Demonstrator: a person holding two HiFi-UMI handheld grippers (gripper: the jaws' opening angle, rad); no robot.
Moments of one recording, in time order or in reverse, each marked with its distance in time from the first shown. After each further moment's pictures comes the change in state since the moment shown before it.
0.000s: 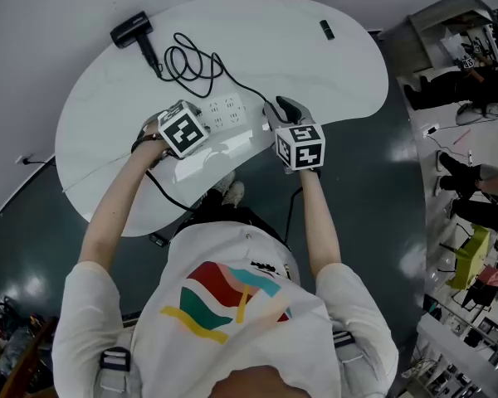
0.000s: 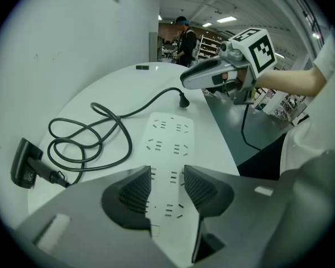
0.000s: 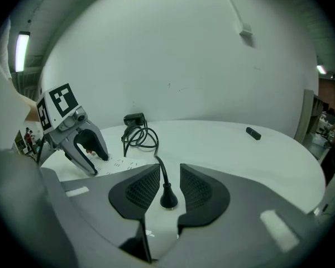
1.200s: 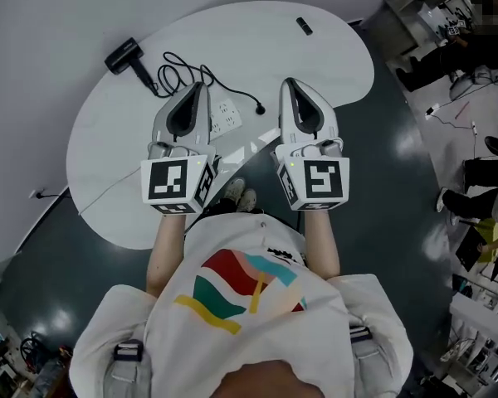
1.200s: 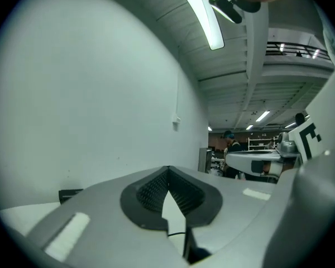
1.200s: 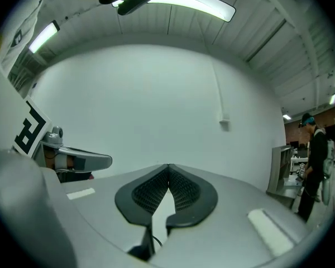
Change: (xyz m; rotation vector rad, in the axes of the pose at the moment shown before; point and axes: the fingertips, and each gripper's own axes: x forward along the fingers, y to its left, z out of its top) left arm -0.255 -0.007 0.127 -0.420 -1.174 0.513; right arm -0.183 0.051 0.175 -0.079 -0.591 -0.273
